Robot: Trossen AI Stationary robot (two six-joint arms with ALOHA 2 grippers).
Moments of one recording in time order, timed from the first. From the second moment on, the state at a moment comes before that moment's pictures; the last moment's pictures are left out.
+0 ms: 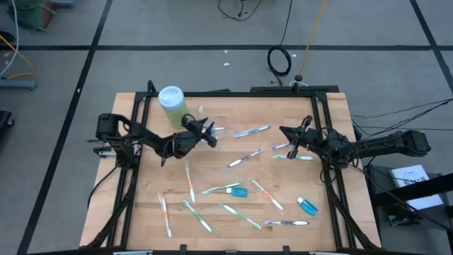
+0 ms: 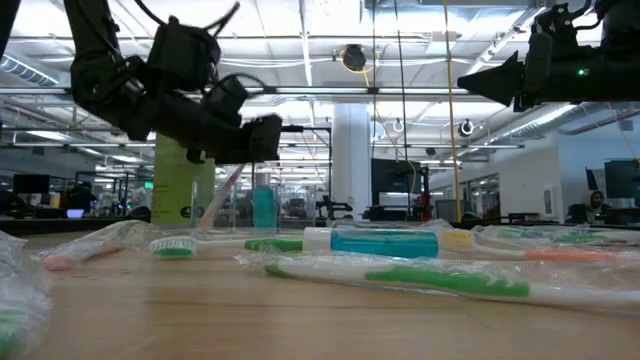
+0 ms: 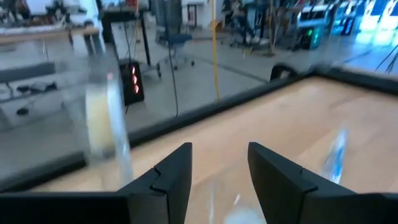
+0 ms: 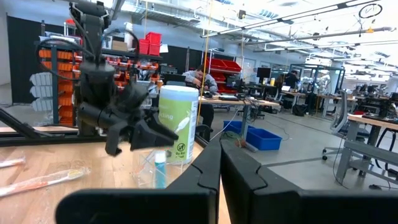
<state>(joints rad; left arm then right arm) 0.08 1.72 0.51 1.05 -0.80 -0.12 -0.03 0.62 0.02 0.82 0.40 -0.18</state>
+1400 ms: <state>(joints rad) -0.16 0.84 0.52 0.18 -0.57 0.00 -0.15 1.60 0.70 0.32 0.10 -0.25</state>
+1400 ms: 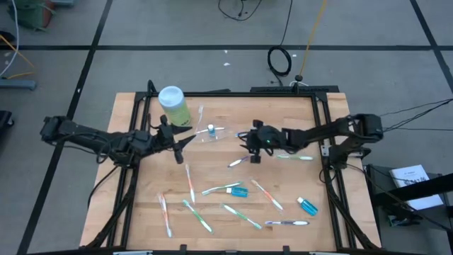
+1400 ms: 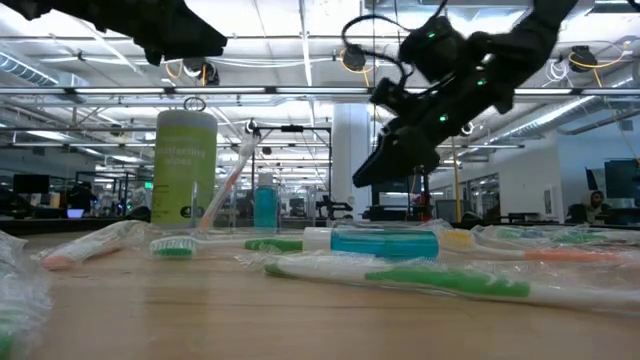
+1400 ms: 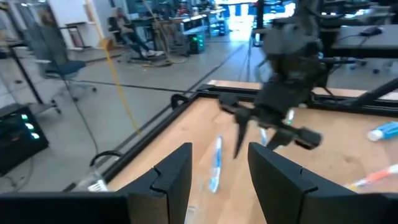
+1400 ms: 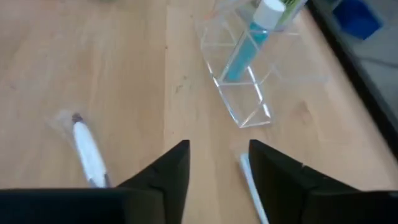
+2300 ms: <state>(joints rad) 0.04 0.84 0.52 0.20 -0.38 -0.10 -0.37 1.80 0.81 0.20 -0.09 -0.39</state>
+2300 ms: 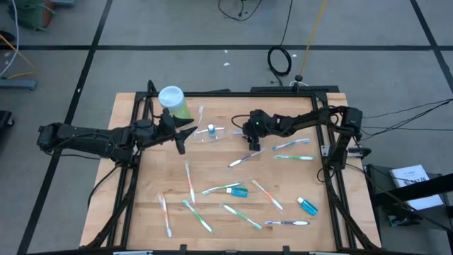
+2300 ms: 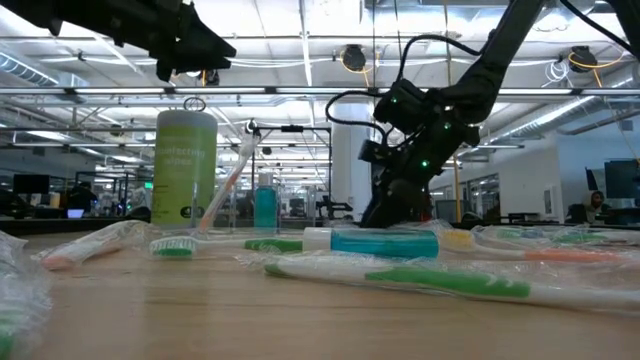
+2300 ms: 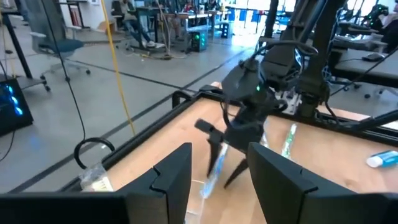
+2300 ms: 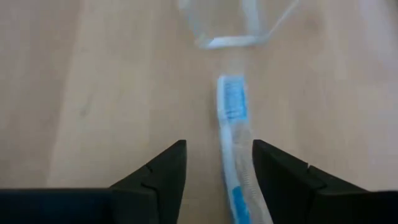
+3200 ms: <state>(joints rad) 0.02 0.80 0.52 0.42 -0.34 0.06 -0.34 1.57 0.82 0.20 -0.04 -0.27</state>
